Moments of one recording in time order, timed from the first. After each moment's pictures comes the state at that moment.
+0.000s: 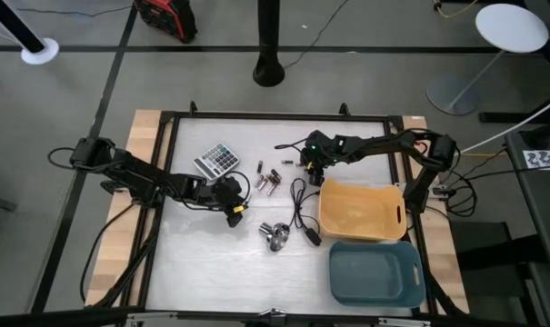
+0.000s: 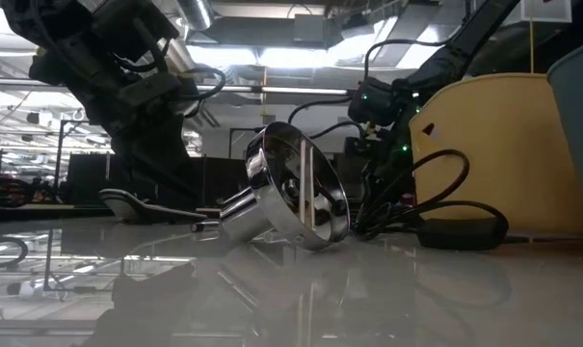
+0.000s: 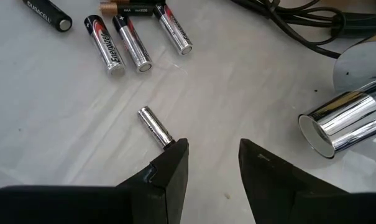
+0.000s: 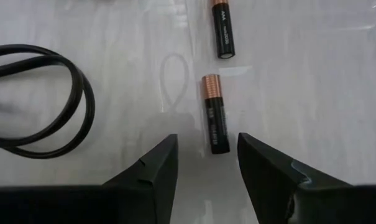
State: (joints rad) left arm -0.15 1.38 0.51 0.07 -0.24 -0.63; right arm -0.41 1.75 0.90 -0.17 -0.07 -0.35
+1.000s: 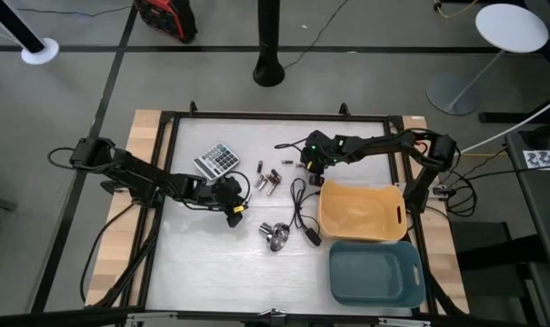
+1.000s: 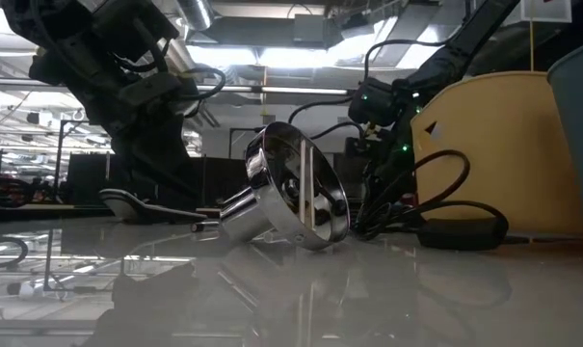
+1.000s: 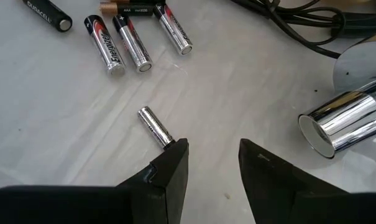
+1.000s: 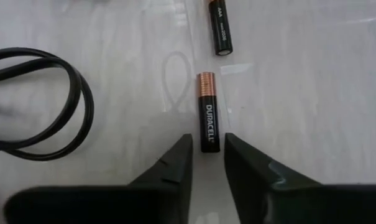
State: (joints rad) left arm -0.15 1.38 0.51 0.07 -0.24 -0.63; right arm -0.41 1.75 0.90 -0.18 -0.07 -0.32
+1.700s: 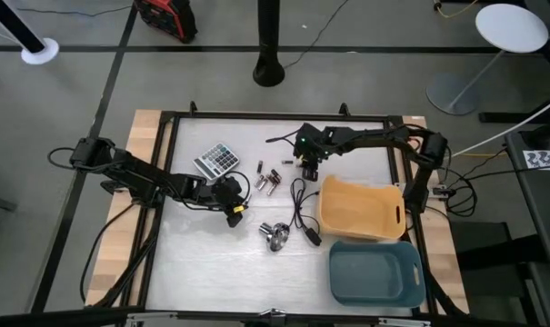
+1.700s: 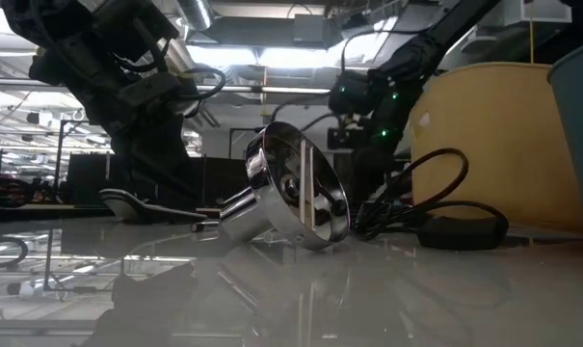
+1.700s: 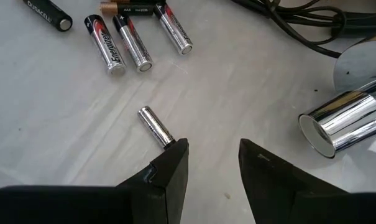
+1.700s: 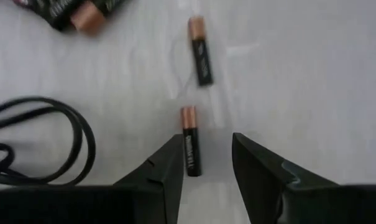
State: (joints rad) left arm -0.15 1.38 0.51 0.07 -0.24 -0.63; right arm -0.41 1.83 1.13 -0.43 -0.08 -0.26
